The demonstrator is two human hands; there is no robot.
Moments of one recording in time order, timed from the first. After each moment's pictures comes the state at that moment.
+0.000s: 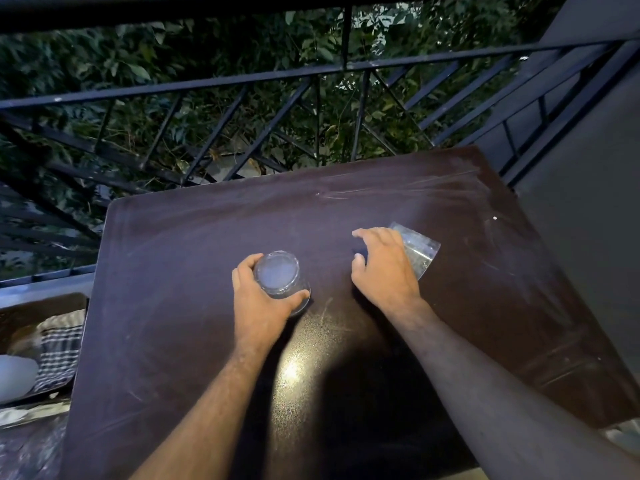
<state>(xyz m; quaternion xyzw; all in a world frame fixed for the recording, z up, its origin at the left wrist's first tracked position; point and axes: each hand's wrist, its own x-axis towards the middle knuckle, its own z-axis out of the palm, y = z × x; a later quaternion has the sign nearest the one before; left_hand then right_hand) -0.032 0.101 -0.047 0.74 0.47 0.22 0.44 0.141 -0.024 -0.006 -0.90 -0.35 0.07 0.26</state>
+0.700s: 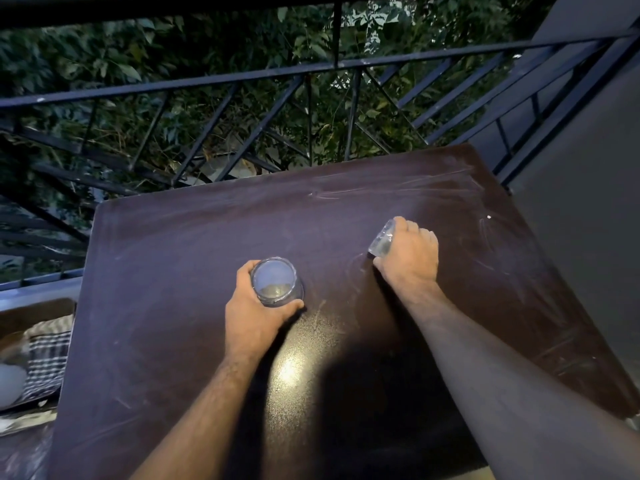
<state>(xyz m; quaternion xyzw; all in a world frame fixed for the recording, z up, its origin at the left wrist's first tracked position) -0.038 0.097 -0.050 0.75 0.47 0.17 0.44 0.196 -0.036 -0.022 -0.97 -0.25 0.02 0.07</state>
